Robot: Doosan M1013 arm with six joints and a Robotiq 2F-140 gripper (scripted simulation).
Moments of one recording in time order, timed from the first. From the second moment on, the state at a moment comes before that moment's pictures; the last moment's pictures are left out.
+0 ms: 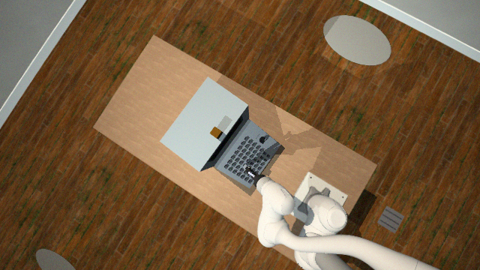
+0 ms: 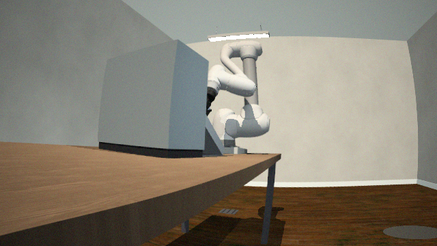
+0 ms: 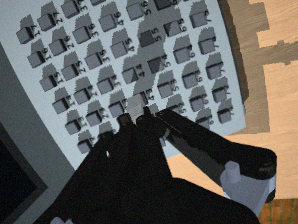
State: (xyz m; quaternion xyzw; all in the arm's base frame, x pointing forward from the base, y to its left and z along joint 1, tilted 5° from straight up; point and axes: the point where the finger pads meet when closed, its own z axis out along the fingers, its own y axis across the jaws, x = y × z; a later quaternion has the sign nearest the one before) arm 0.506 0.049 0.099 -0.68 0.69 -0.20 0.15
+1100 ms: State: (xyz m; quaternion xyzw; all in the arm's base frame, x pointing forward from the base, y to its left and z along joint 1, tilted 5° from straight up) arm 0.511 0.048 0.090 -0.68 0.69 -0.20 0.15
